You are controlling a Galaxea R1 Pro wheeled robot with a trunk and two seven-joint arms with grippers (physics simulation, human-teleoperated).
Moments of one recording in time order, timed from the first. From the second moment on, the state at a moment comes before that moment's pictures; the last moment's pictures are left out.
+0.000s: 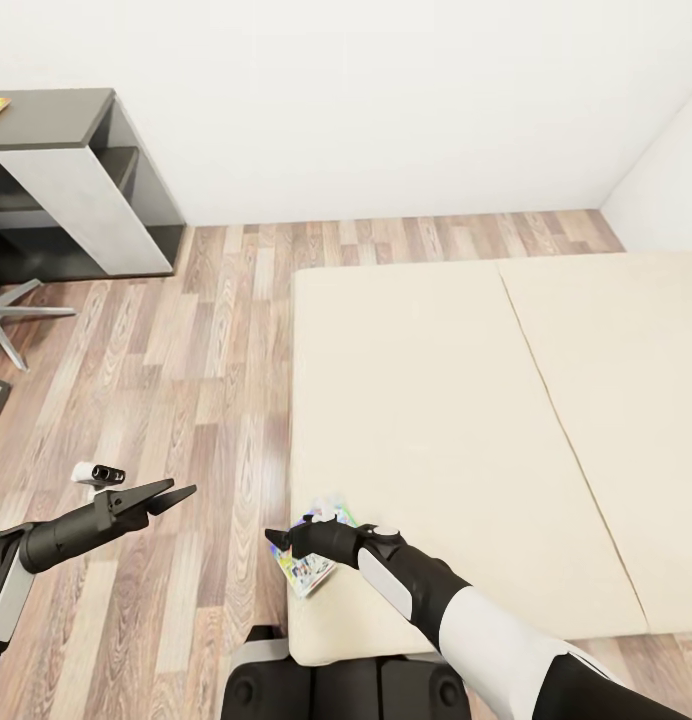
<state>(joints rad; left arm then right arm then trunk) -0.45 0.31 0.37 -1.21 0.33 1.01 -1.56 -0.80 0.17 0.83 -0.53 -0.77 0.13 0.36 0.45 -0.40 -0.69</state>
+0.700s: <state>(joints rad) -0.45 0.31 0.37 -1.21 0.33 1.01 -1.56 -0.80 0.17 0.83 -0.54 -0.77 0.13 0.36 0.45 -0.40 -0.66</state>
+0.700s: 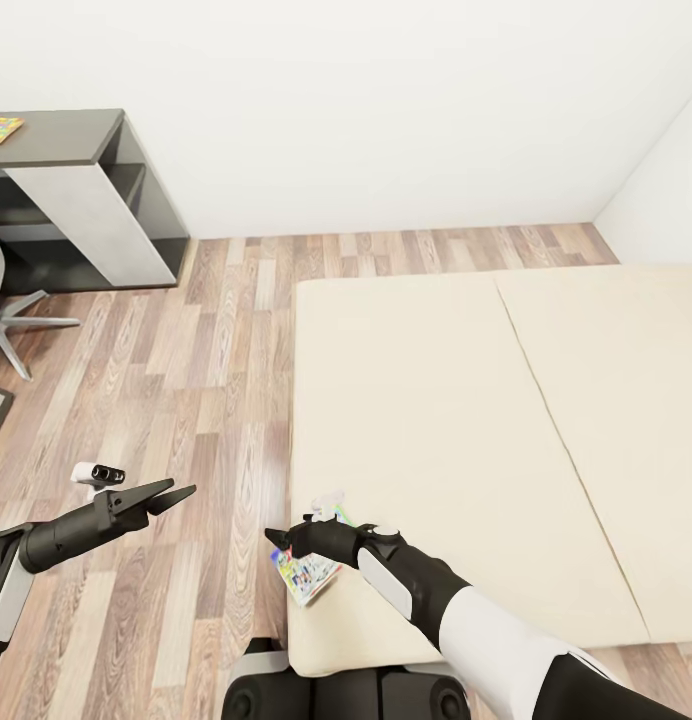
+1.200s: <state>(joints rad) -0.45 0.32 0.37 -1.21 0.33 1.01 -1.56 -0.80 0.17 0.83 -0.54 -0.77 0.13 0.36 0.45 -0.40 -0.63</state>
